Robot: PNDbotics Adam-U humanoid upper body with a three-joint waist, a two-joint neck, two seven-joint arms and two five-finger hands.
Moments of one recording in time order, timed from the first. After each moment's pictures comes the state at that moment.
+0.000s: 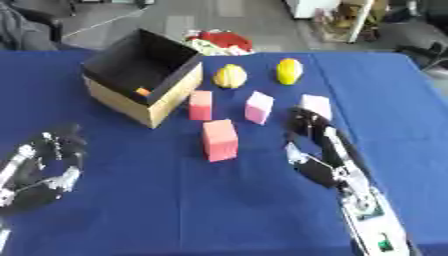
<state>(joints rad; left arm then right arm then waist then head) -0.08 0.18 -0.07 -1.81 -0.19 -0.02 -0.33 -0.07 -0.21 0.05 -1.69 0.12 -0.20 0.10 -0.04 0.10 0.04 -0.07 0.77</state>
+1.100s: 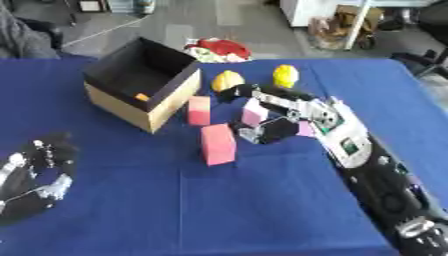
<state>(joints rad) -0.07 0.18 -0.09 -1.81 -0.19 -0.02 -0.35 -0.63 -0.44 0.31 -1.31 0.41 -0.43 0.74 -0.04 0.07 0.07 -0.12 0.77</state>
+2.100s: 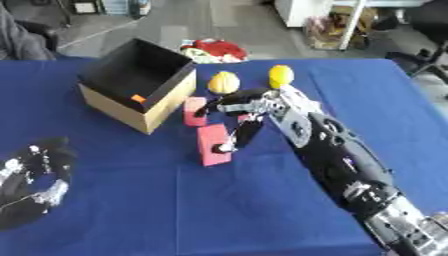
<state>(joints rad) -0.06 0.18 -0.10 -1.81 -0.18 -0.02 -0.35 -0.76 -0.31 0.34 -1.05 0.73 -0.46 0.72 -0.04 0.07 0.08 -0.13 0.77</state>
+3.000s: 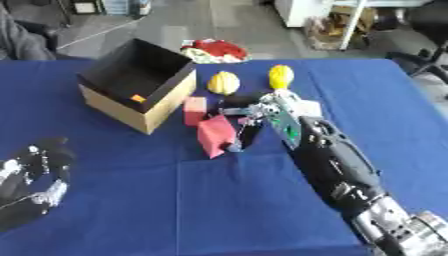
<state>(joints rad) -0.06 0.18 -0.10 -1.81 -0.18 -0.02 -0.35 -0.84 -0.27 0.22 -1.00 0.83 -0.52 0.62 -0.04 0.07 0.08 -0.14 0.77</state>
